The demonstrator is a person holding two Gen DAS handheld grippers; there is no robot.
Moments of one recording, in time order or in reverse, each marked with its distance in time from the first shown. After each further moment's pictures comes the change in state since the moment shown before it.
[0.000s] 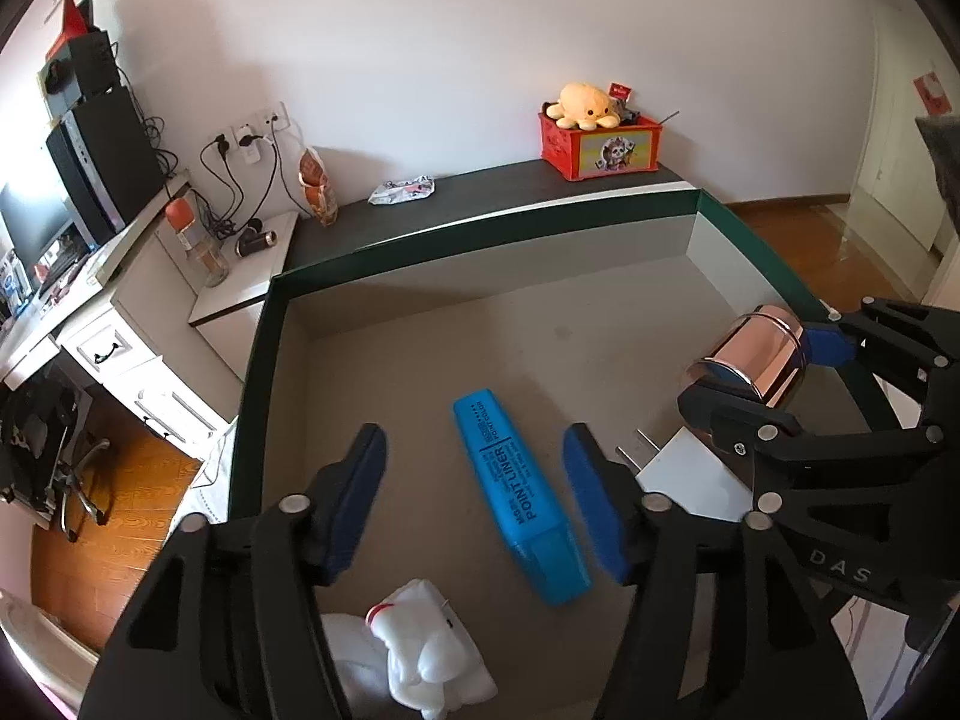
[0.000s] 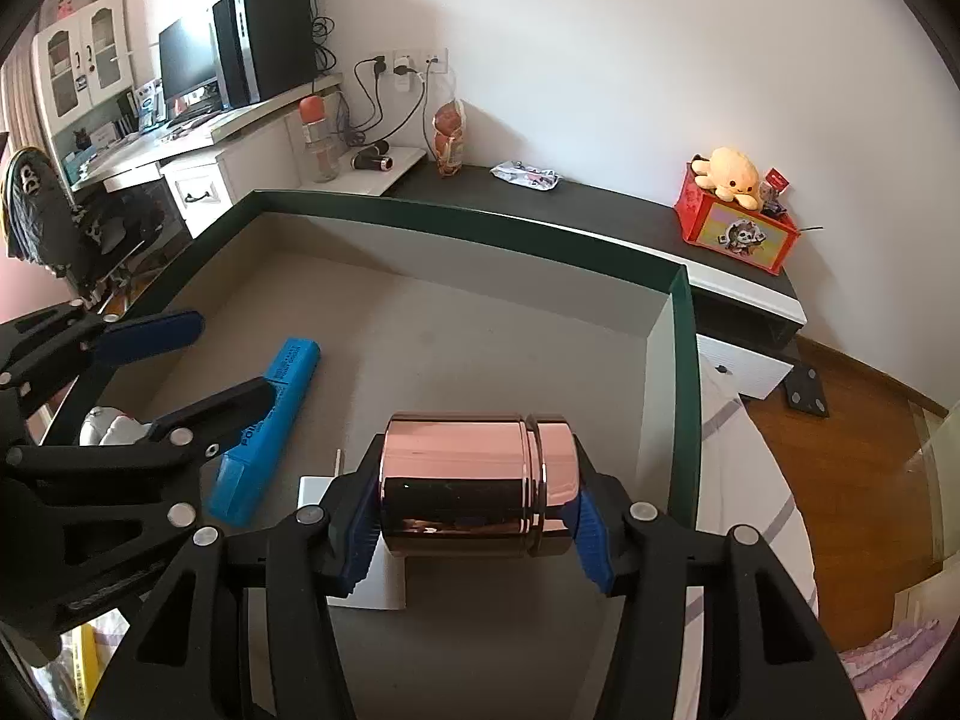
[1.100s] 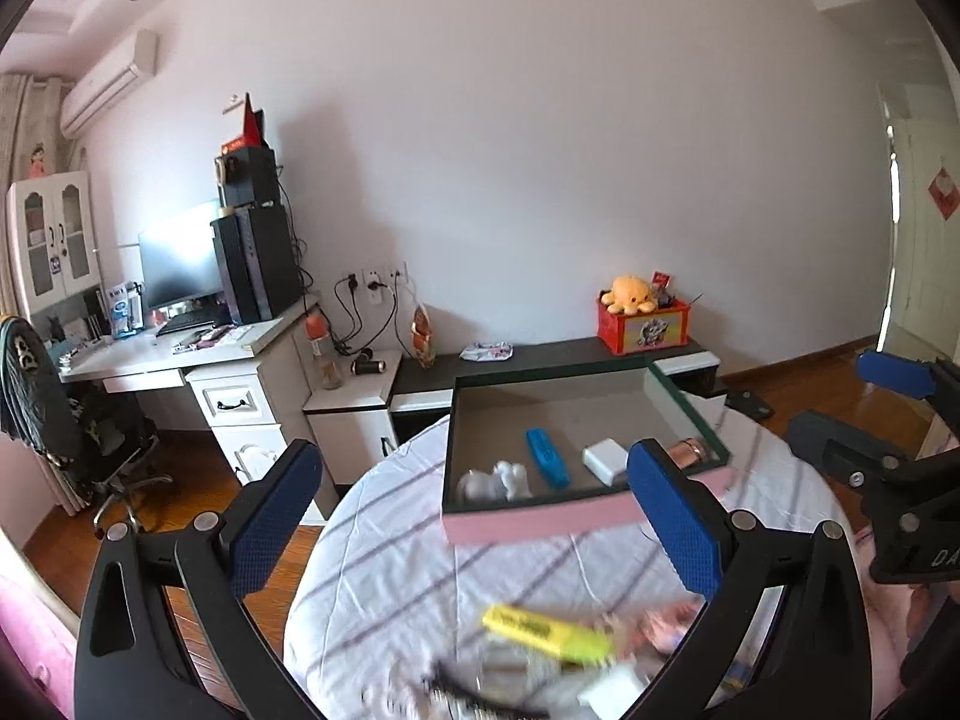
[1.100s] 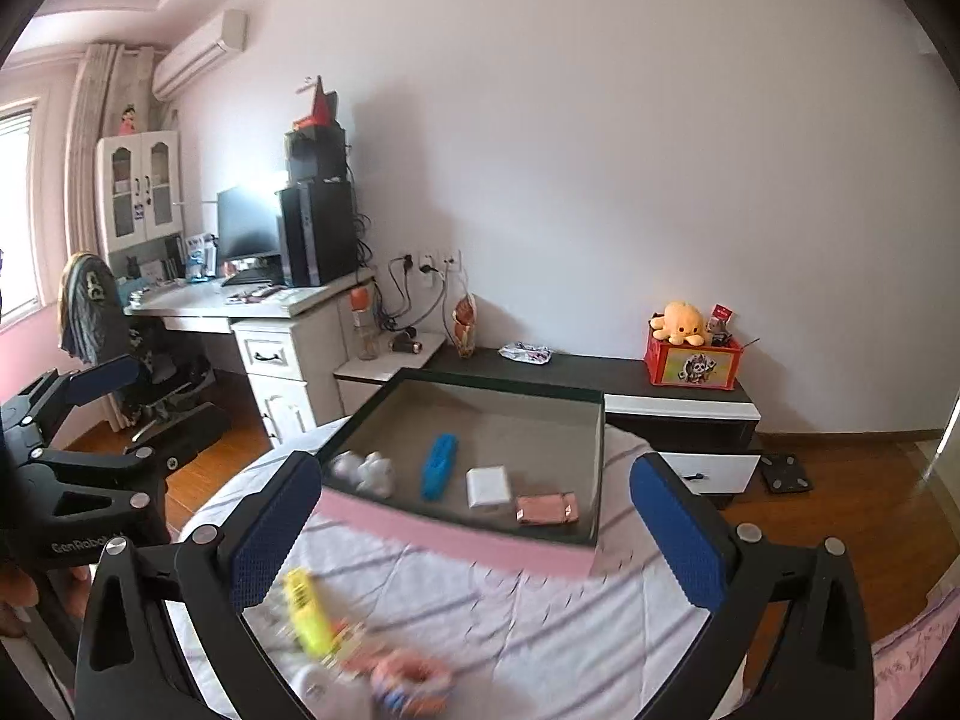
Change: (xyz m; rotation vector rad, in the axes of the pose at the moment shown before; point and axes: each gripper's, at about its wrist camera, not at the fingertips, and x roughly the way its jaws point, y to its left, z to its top) left arm -0.292 0.011 -0.138 -0.134 -0.458 0.155; right arm -0.277 0.075 -0.118 0.047 -0.497 0.005
